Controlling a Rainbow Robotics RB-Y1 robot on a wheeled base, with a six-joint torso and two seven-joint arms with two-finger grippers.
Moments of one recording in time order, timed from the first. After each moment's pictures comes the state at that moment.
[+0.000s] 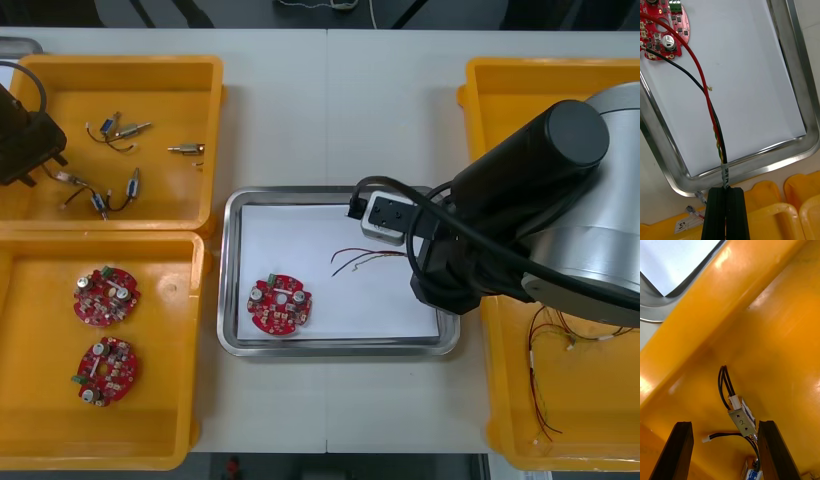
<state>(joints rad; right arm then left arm) -0.68 -0.75 0.56 -2.36 -0.76 1.82 1.62 -0.96 0.85 -0.31 -0.81 0.80 1.34 -0.82</state>
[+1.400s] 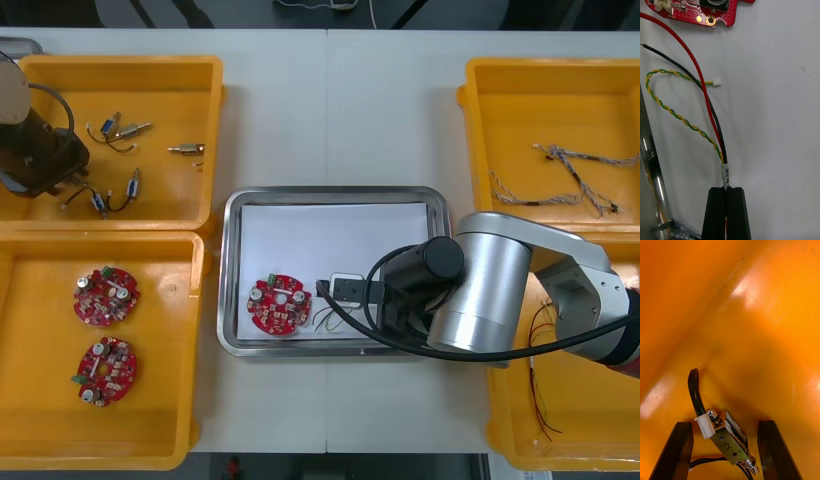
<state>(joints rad) -0.68 -0.76 0.98 -2.03 -0.55 1.34 1.79 -0.92 0.81 -0.36 -0.81 0.79 1.20 -0.82</state>
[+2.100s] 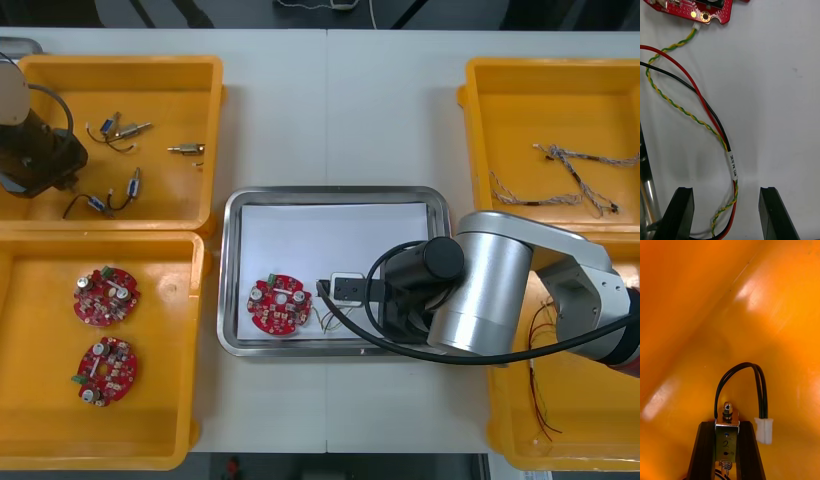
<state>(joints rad) -0.69 -0.76 0.98 -2.03 -0.53 1.34 1.82 -0.92 0.81 -0.35 -0.81 0.77 1.22 -0.82</state>
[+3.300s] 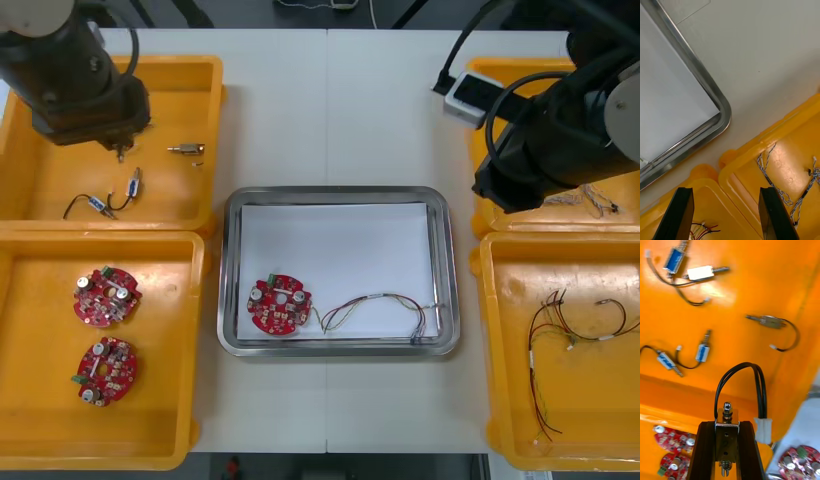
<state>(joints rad) -0.69 -0.66 0.16 -2.16 -0.70 1.92 1.81 -0.92 0.73 -0.21 -1.62 0.72 1.91 -0.82</state>
